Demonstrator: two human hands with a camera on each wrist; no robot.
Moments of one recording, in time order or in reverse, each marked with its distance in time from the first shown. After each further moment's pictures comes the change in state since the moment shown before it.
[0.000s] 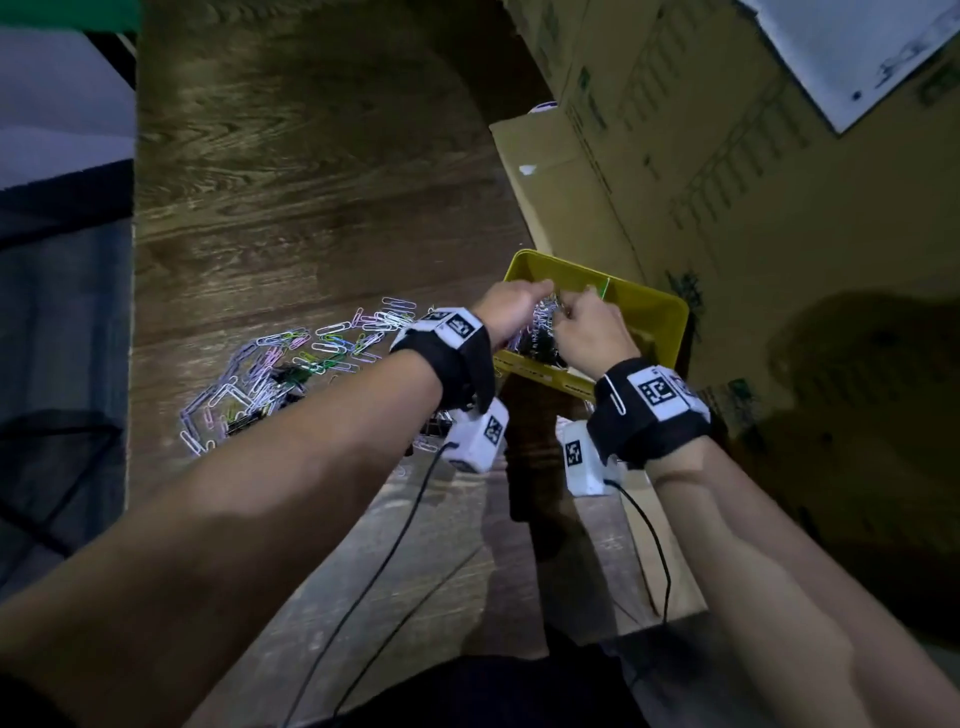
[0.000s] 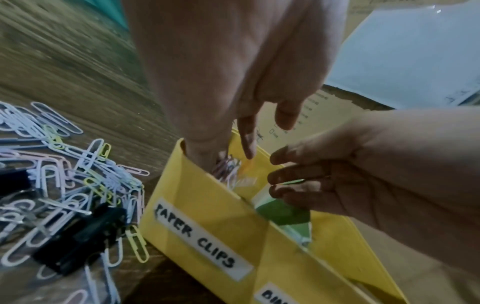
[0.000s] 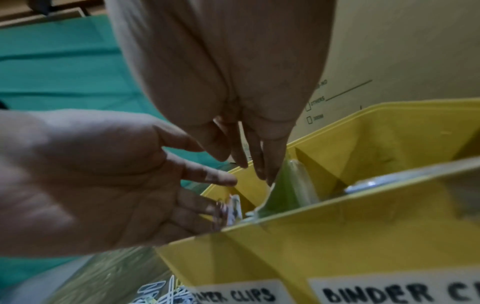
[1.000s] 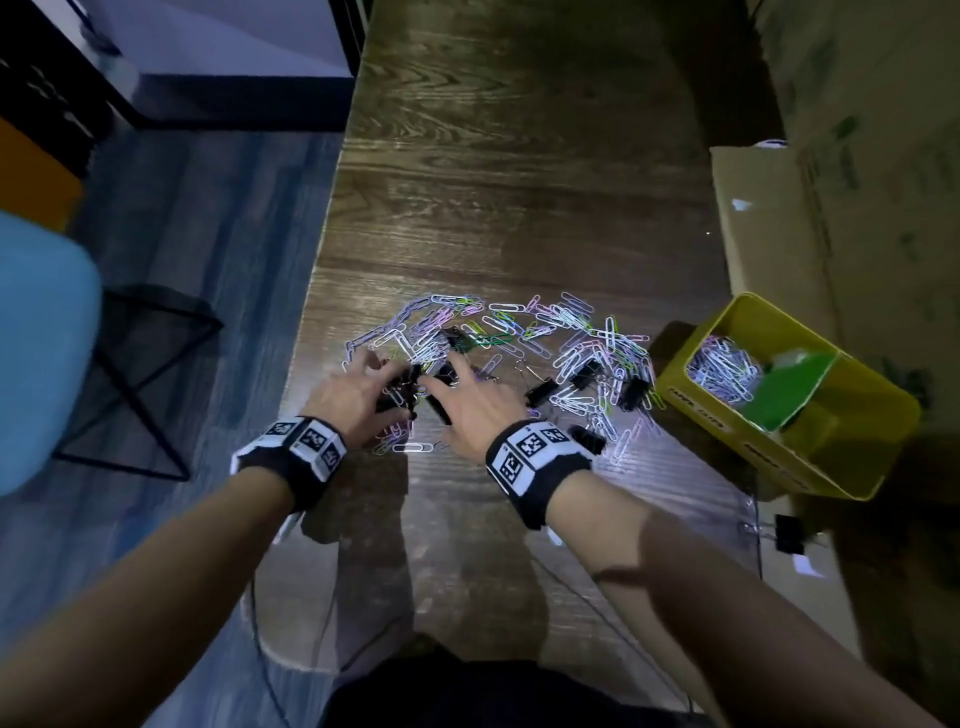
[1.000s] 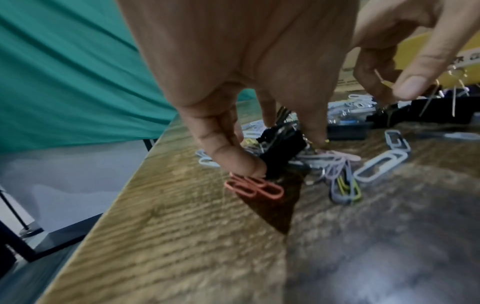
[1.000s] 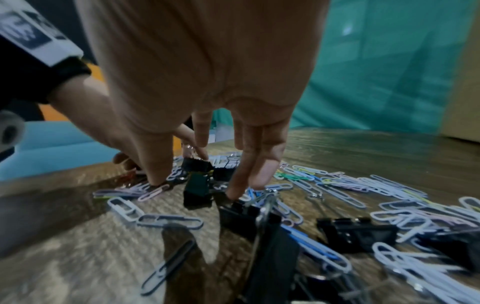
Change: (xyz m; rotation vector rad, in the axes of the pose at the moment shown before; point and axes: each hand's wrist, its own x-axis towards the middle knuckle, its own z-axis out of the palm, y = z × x) left_hand -0.144 -0.237 -0.257 1.051 0.316 -0.074; right_hand -0.049 -0.142 0.239 -0.807 -0.458 -0.726
